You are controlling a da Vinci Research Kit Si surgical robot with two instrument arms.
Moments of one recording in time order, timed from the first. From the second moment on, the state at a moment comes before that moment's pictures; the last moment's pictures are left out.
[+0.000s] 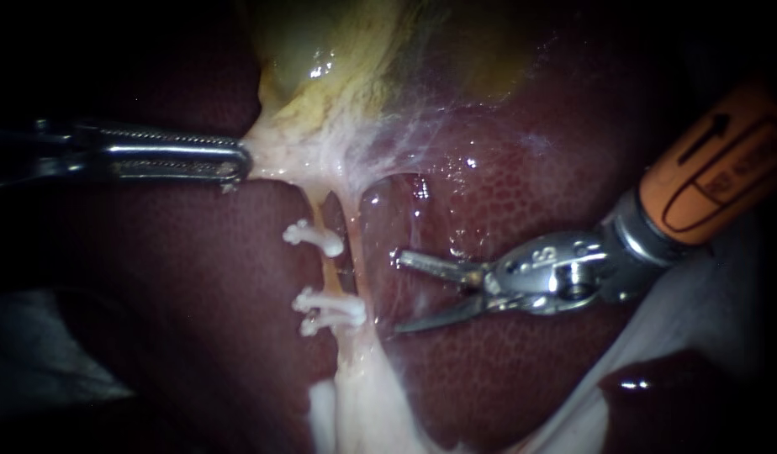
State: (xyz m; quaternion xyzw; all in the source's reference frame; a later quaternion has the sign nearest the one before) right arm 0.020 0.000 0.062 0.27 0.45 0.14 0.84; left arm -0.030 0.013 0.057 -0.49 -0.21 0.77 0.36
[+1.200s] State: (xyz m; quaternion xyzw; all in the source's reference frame) right arm 0.025 0.000 0.071 0.35 0.47 0.09 0.81; left arm -0.030 0.013 0.056 -0.49 -0.21 0.77 0.36
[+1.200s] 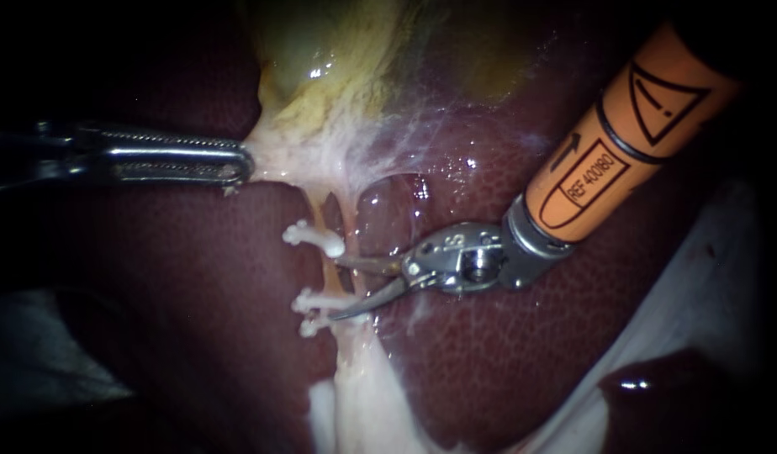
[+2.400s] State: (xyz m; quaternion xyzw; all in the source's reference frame) right arm 0.033 0.000 0.070 0.36 0.50 0.13 0.78; left arm -0.030 0.013 0.056 -0.49 -0.21 0.77 0.36
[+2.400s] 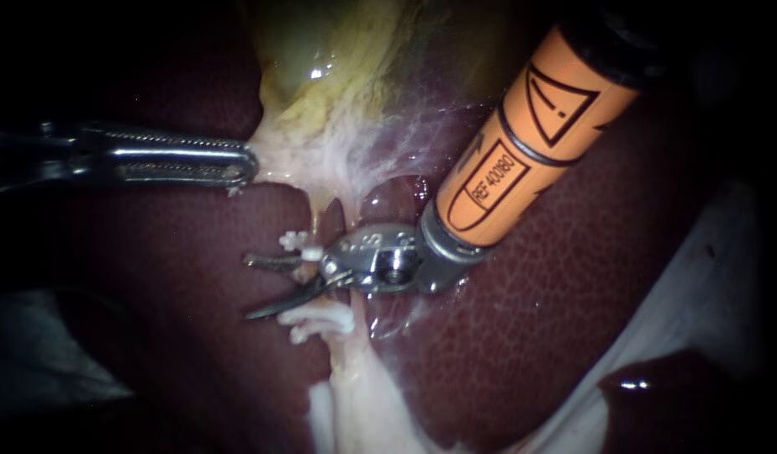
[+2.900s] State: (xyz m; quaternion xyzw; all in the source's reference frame) right arm 0.034 0.000 0.067 0.38 0.50 0.15 0.76; left arm -0.030 0.013 0.056 -0.49 -0.21 0.77 0.36
